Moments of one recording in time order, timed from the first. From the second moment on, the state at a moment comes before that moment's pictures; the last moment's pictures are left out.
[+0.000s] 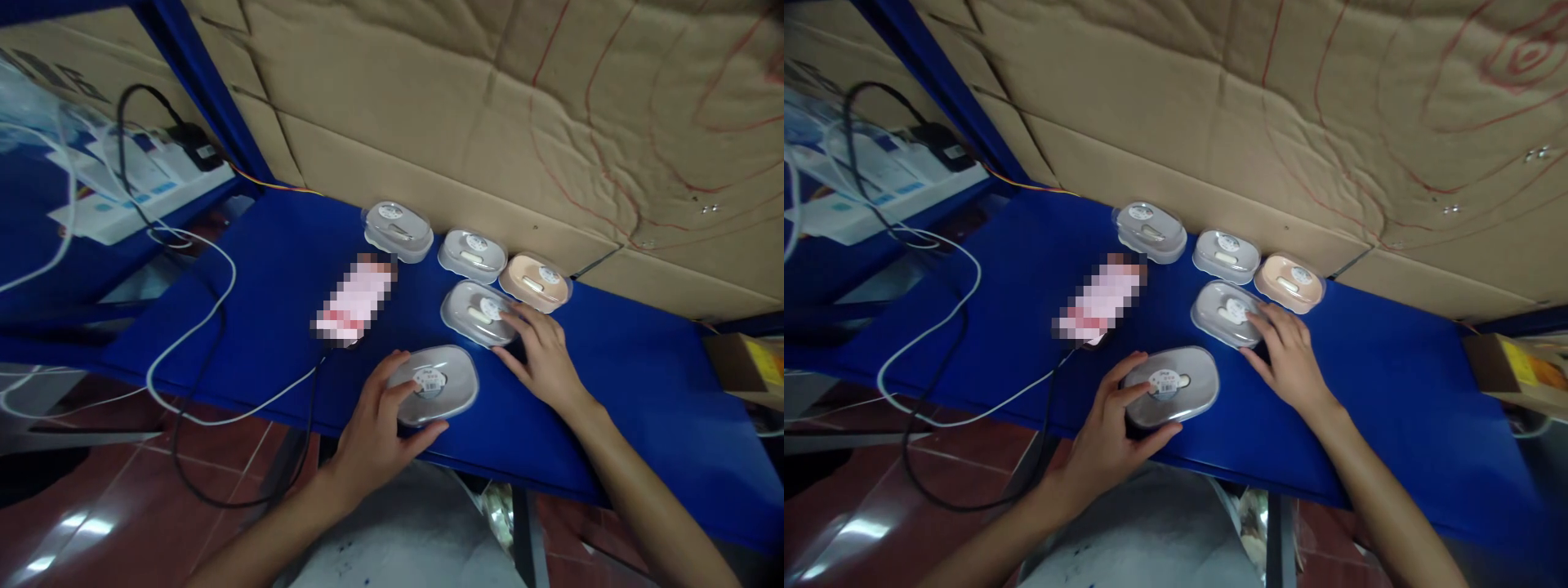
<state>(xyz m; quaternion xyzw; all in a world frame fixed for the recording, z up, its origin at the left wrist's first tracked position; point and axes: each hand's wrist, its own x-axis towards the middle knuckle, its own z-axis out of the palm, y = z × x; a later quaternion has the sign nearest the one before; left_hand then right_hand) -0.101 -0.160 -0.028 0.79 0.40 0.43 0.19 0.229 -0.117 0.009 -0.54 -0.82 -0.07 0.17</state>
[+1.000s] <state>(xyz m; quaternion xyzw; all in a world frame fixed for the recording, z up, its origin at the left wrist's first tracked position) -0.107 -0.162 -0.019 0.81 0.40 0.40 0.13 0.160 -0.109 0.058 -0.52 -0.85 0.01 0.08</state>
